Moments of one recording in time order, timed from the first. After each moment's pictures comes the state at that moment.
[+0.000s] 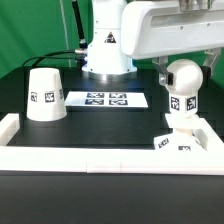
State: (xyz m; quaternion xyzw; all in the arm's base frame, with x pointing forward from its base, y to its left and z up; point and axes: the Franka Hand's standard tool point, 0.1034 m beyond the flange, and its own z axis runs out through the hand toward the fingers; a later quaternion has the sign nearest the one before) arm 0.613 0.094 0.130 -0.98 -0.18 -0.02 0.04
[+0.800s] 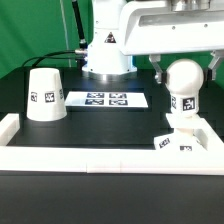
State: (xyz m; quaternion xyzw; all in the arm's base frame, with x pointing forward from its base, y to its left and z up) arm 0.613 0.091 0.130 -1.00 0.08 -0.01 0.04
